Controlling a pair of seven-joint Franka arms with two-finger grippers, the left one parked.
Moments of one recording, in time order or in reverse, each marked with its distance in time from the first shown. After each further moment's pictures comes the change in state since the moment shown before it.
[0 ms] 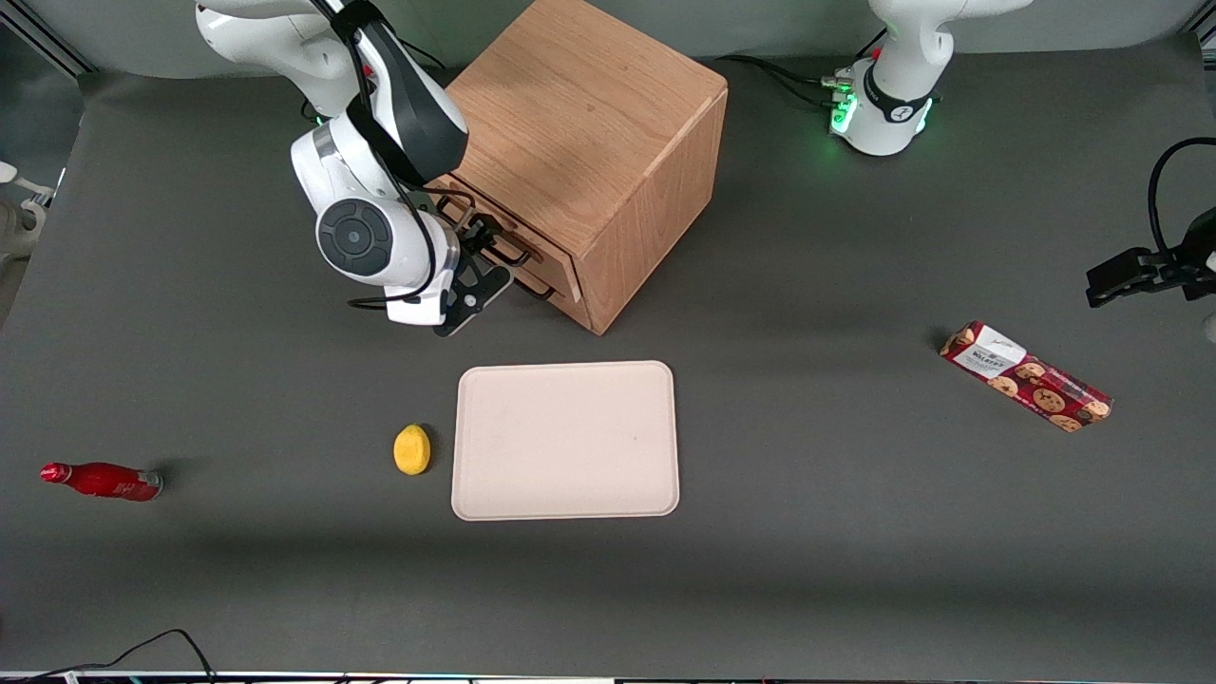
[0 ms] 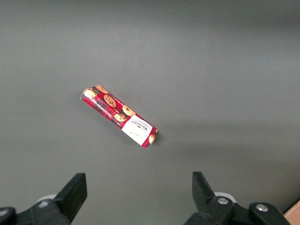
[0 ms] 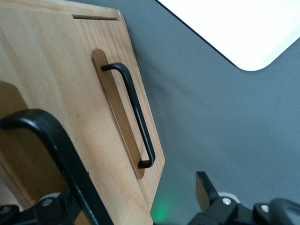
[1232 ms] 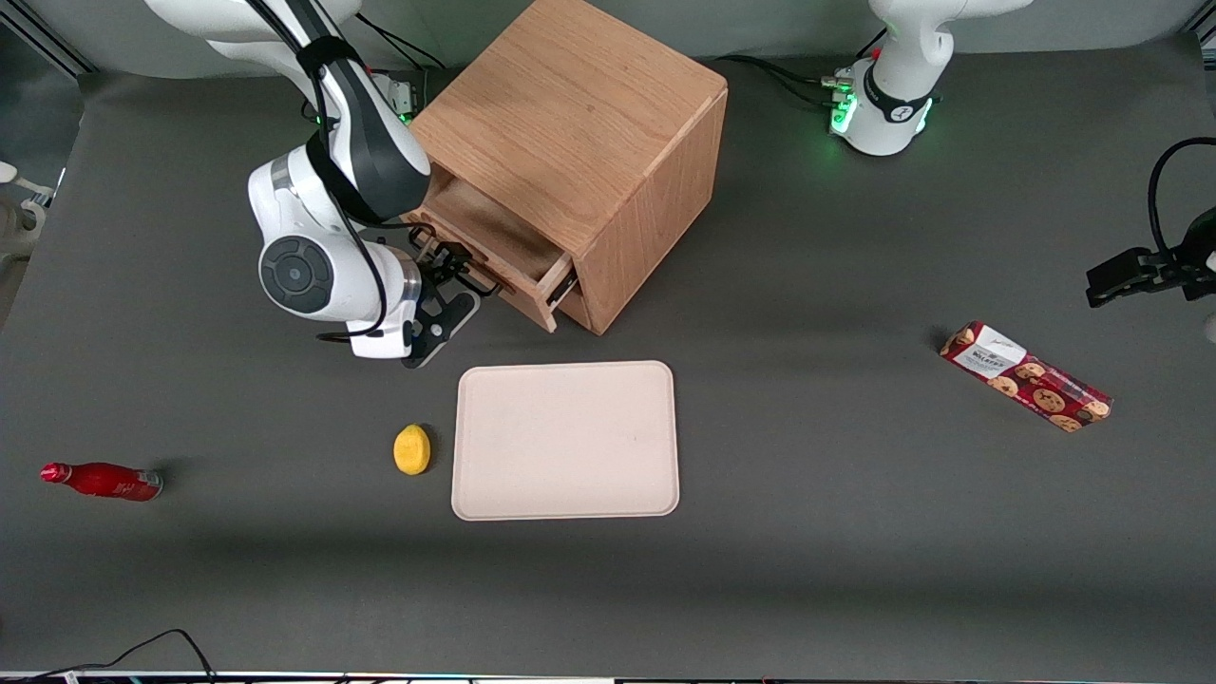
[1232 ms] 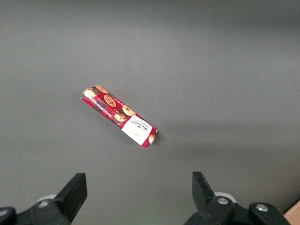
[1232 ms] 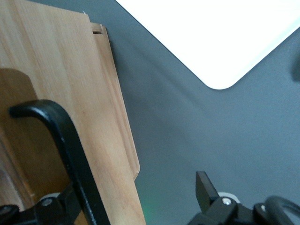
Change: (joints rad) arm -0.086 0.043 -0.017 0.048 0.000 0.020 -0.171
